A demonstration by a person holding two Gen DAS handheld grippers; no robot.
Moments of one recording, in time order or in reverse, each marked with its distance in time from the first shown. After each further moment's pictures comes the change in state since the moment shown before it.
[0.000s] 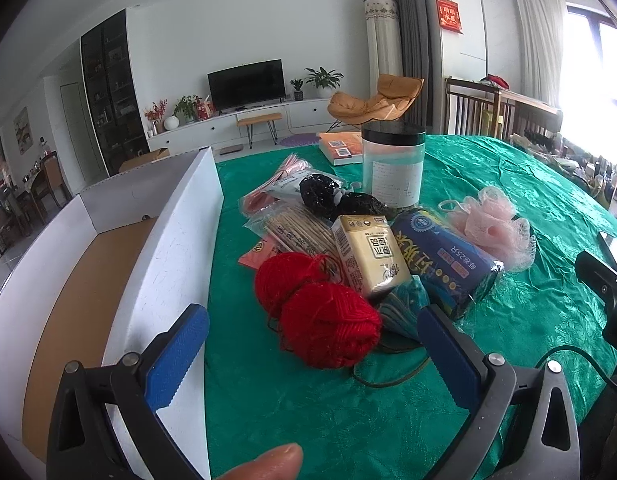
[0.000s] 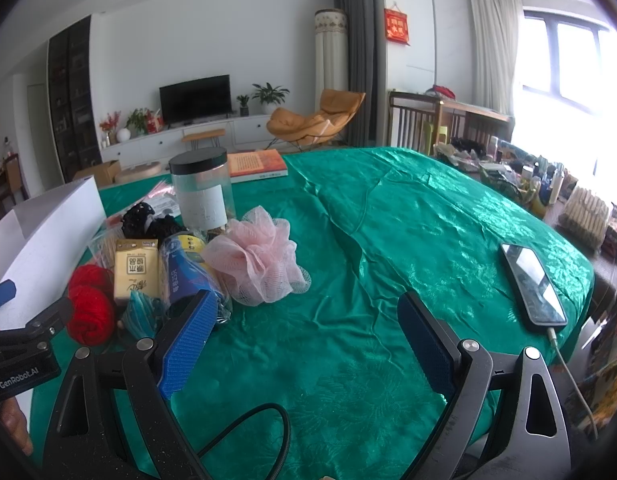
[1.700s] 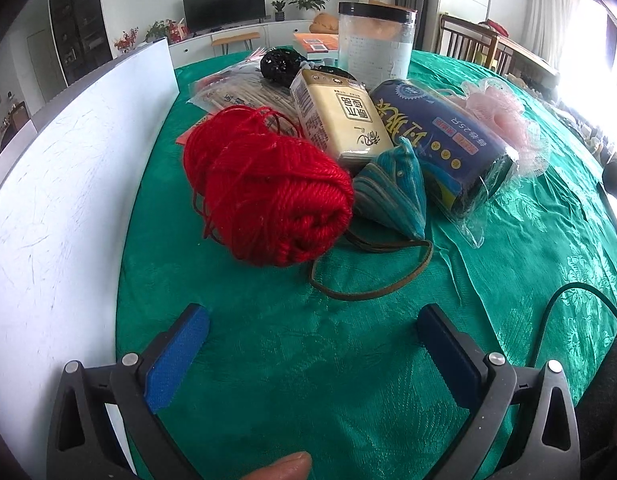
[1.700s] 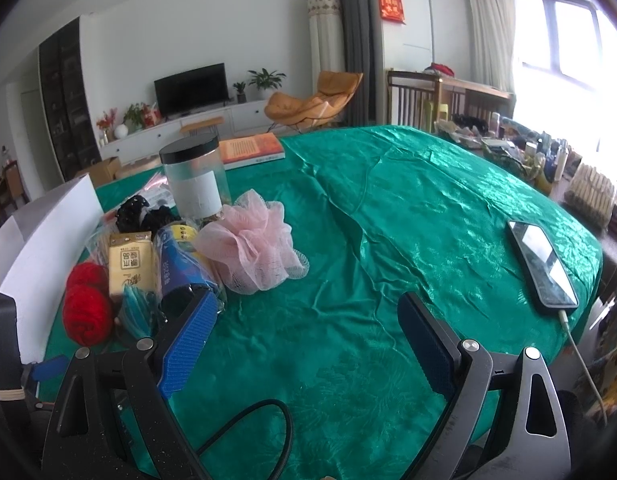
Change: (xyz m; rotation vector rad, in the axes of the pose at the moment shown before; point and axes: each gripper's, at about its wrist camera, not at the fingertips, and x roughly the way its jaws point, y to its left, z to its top) left arm 0.052 -0.012 -0.050 -0.028 0.306 -0.105; right arm 0.001 0.005 -0.014 0.042 0.066 0.017
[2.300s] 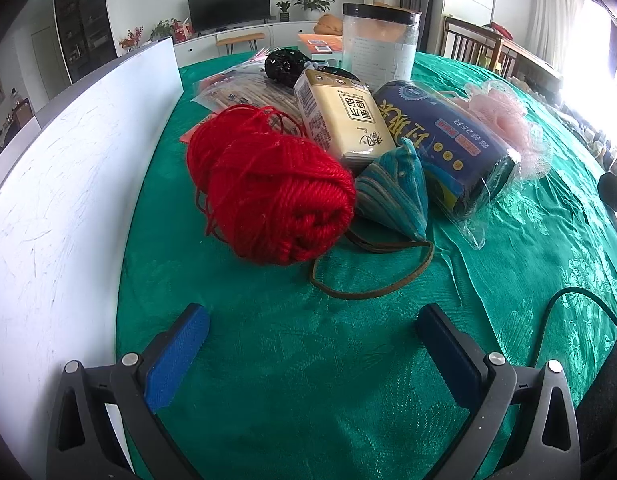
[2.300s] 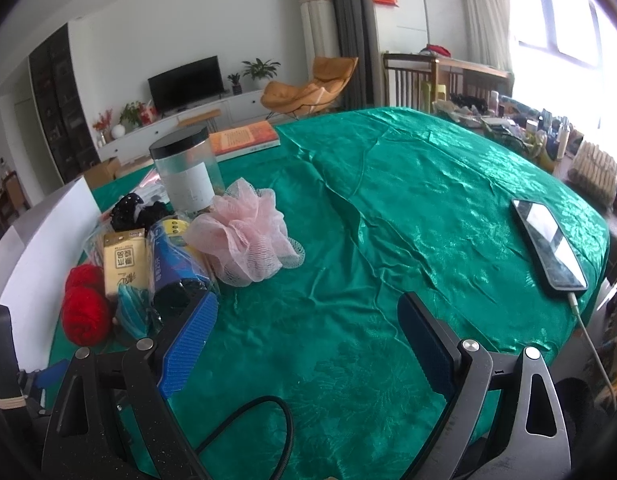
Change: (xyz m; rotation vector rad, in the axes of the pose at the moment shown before) left arm -0.001 0.000 0.000 -0.012 -0.003 0.009; right arm 0.001 -0.011 0.015 0.068 0.068 0.025
